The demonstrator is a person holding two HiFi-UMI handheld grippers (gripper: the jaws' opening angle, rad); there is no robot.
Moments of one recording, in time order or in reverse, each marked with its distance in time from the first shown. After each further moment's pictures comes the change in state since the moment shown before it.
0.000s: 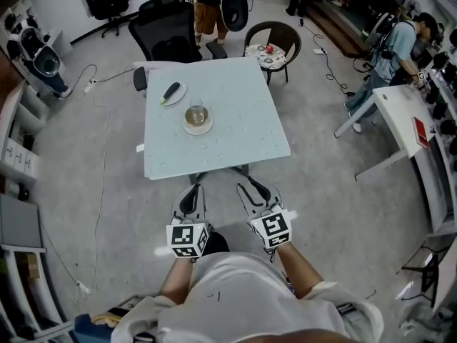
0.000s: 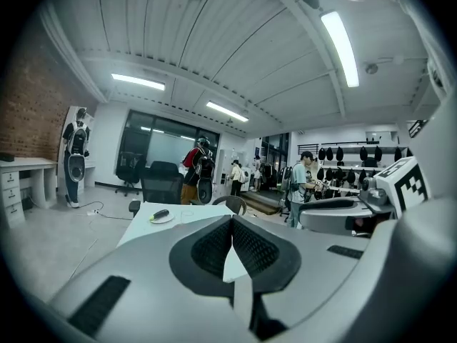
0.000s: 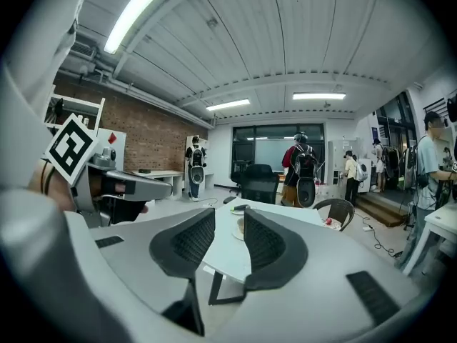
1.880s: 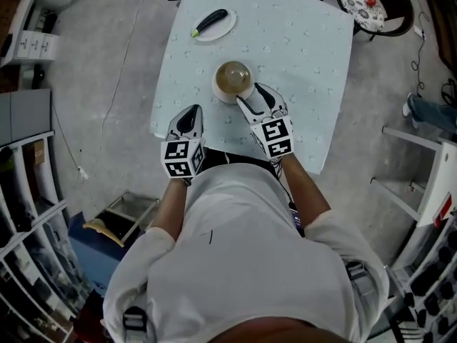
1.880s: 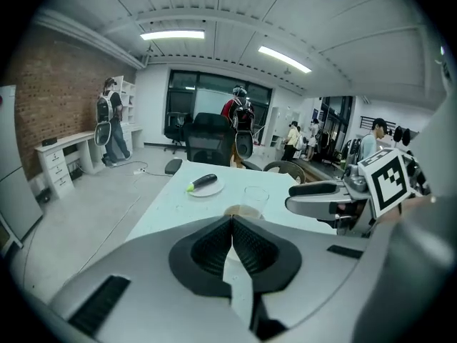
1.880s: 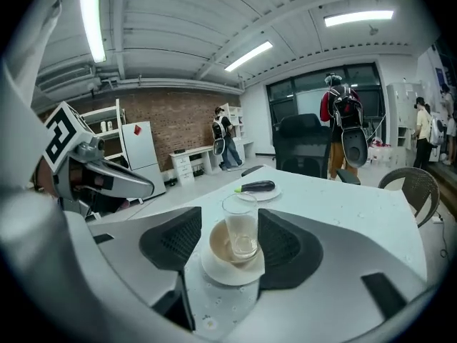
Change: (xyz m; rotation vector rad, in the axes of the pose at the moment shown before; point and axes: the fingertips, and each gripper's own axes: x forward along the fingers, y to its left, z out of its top) left arm 0.265 0.203 -0.057 -0.196 0.367 0.363; right arm 0.396 -0.123 -0.052 0.018 0.266 0.438
